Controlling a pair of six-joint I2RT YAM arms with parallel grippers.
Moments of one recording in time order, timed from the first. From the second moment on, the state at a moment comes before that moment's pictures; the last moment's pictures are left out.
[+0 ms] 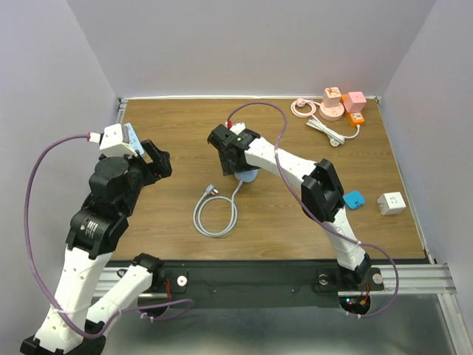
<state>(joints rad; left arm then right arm) -0.38 0.70 1.13 -0.70 -0.31 -0.44 0.85 2.25 2.06 -1.04 0.54 0.61</state>
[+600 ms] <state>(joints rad) -0.38 0.68 1.13 -0.72 -0.32 -0.44 0.77 2.30 2.12 -1.06 0.45 0.62</state>
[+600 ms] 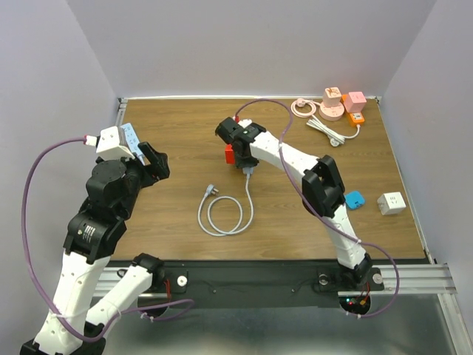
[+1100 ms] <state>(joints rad) -0.37 0.70 1.13 -0.70 -0.32 -0.43 0.57 1.72 1.20 -0.48 -0.07 0.93</state>
